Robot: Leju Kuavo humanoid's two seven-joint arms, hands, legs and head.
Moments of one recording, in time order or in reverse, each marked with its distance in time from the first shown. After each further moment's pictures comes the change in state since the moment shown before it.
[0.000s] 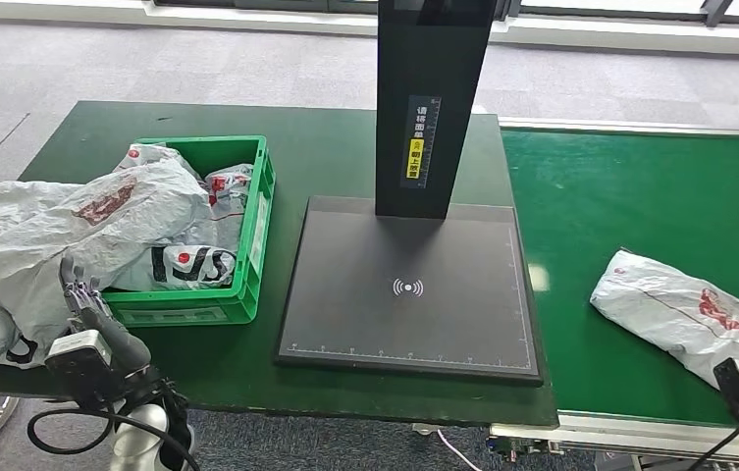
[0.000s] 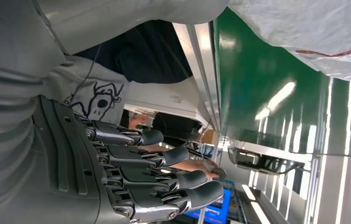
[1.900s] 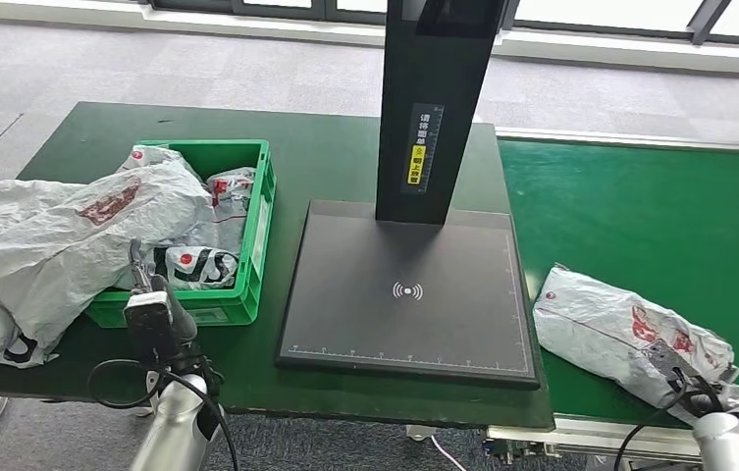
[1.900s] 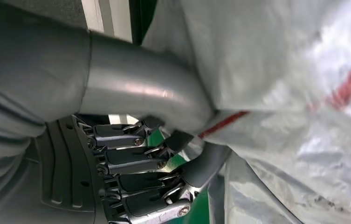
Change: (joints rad) left arm -0.176 -0.016 -0.030 0.325 -0.036 -0.012 0.001; right arm -0.169 0.153 -0.145 0.127 -0.128 0.733 -0.149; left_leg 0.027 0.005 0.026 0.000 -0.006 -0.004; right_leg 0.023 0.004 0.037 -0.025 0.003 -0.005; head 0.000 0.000
